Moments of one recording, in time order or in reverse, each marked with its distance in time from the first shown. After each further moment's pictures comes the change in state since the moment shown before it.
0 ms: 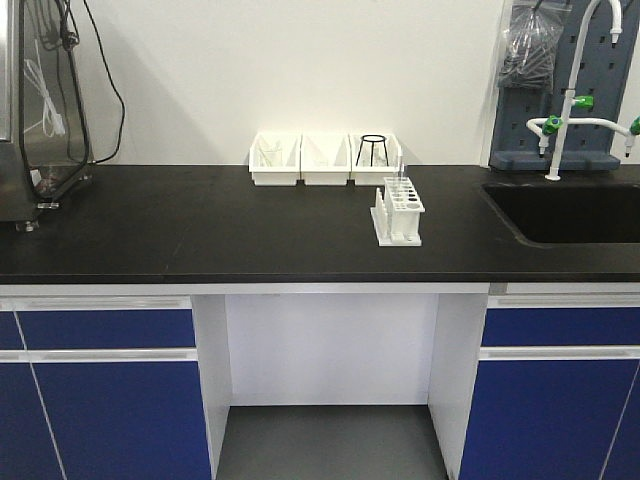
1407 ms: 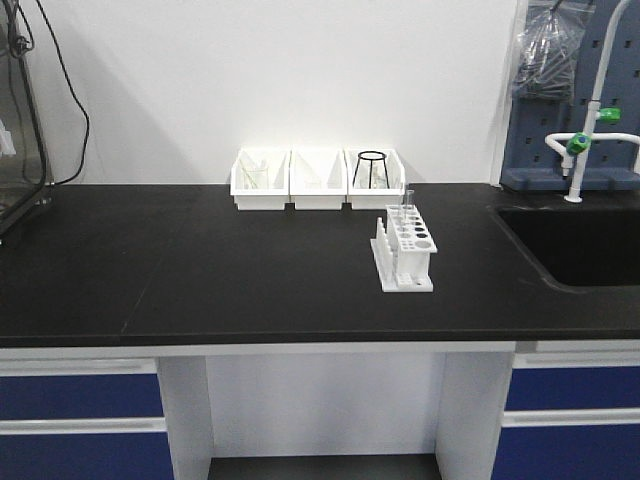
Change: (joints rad) left arm 0.000 0.000 0.000 0.000 0.000 0.000; right arm 0.000 0.000 0.000 0.000 0.000 -0.002
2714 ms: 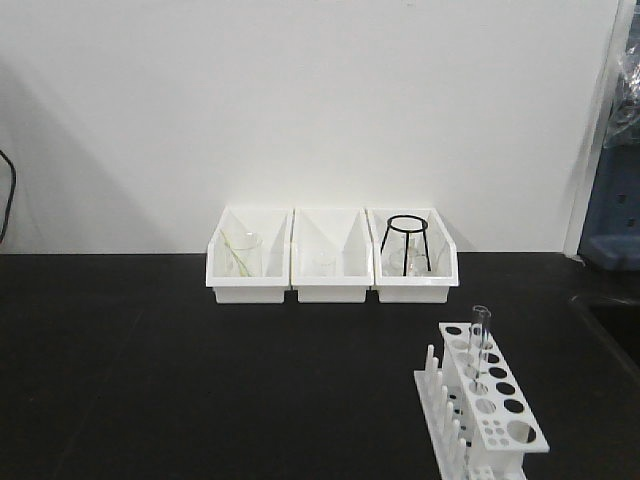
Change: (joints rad) left arm 0.000 0.000 0.000 0.000 0.000 0.000; right arm 0.000 0.000 0.000 0.000 0.000 0.000
